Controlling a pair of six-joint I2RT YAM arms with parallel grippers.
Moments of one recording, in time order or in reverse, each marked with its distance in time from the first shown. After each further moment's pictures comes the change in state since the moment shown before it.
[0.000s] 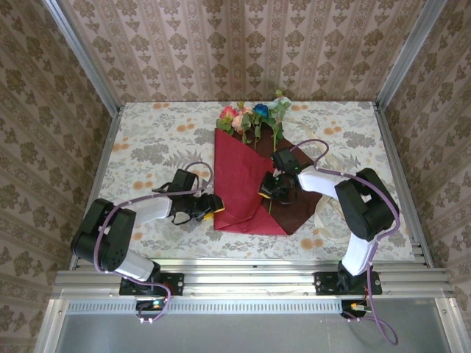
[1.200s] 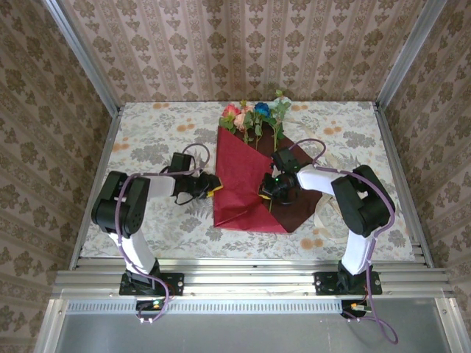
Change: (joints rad) left arm 0.148 0.295 0.227 0.175 0.105 -0.017; right arm -0.013 0.046 0.025 -0.014 -0.052 -0.113
